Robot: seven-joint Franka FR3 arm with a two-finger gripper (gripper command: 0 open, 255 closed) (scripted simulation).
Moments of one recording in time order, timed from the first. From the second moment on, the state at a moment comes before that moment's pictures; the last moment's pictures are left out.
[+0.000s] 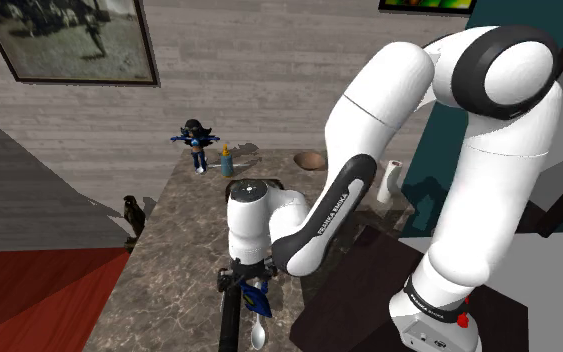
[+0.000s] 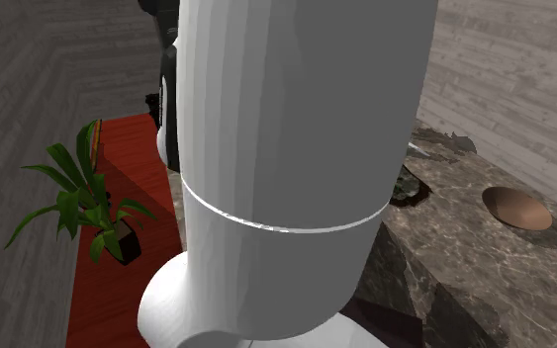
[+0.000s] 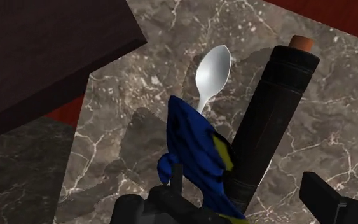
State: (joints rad) arm -0.14 0.20 0.73 -2.52 -0.30 2.69 1.36
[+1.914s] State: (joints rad) arm 0.22 0.59 0.37 -2.27 -0.65 2.80 1.80
